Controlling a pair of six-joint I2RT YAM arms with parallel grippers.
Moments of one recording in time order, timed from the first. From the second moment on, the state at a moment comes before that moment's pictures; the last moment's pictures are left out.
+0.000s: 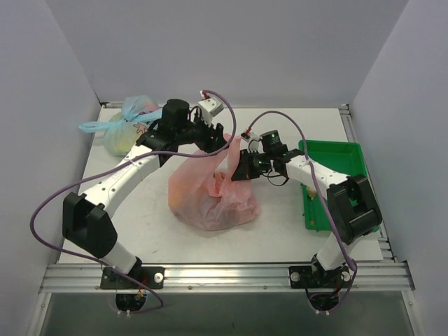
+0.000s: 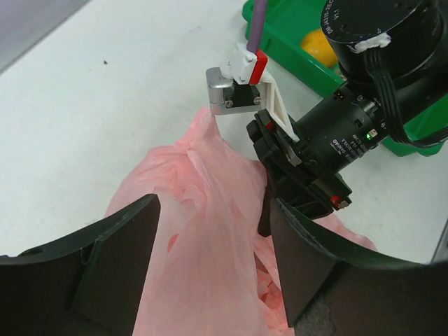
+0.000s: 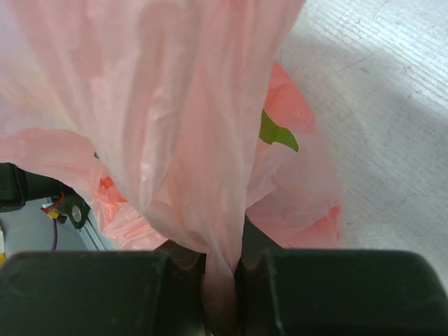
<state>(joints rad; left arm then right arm) -0.52 1.55 1.42 -0.27 0.44 0.06 0.45 1.69 1.07 -0.20 -0.62 0.27</state>
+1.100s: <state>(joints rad) -0.37 1.41 1.26 -0.09 0.63 -0.17 0.42 1.68 1.20 -0.32 -0.62 0.19</state>
